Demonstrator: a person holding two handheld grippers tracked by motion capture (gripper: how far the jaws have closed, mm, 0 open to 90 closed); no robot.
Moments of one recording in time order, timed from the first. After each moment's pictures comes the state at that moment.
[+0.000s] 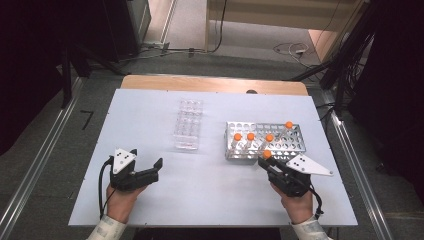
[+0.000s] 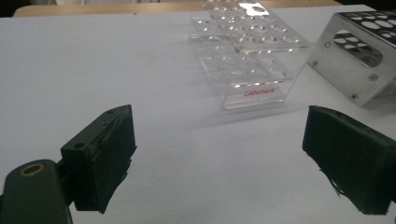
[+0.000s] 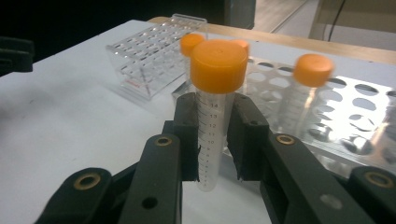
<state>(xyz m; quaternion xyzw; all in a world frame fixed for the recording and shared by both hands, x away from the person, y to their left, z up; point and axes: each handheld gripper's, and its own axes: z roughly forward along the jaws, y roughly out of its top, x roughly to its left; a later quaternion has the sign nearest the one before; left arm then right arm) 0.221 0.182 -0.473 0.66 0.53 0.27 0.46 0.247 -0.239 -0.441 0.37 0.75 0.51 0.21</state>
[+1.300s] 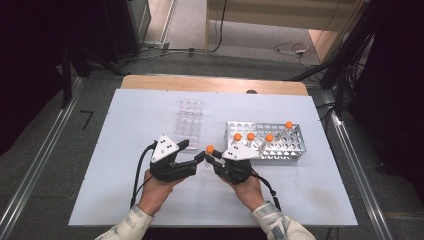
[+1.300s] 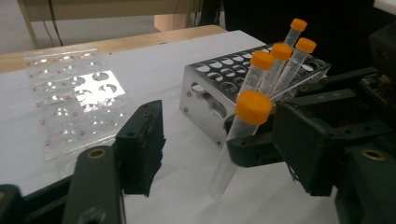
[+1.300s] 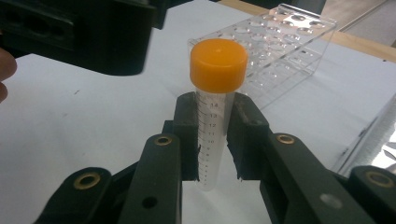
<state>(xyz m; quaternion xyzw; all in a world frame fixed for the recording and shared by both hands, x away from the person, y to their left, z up) 0.243 0.096 -0.429 0.71 0.41 0.21 0.53 0.277 -0.112 -0.457 0.28 0.81 0.49 0.16</state>
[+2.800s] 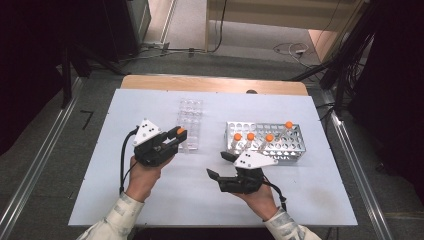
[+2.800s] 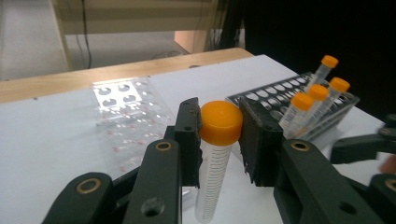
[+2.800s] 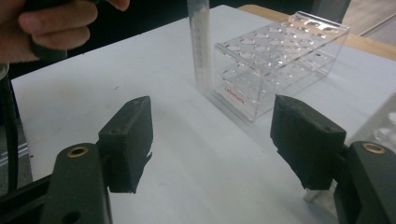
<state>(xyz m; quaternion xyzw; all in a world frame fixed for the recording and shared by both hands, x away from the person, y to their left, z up) 0.261 0.138 -0.401 0.68 0.44 0.23 0.54 0.250 -0.144 -0.438 0.26 0.81 0.51 0.13</state>
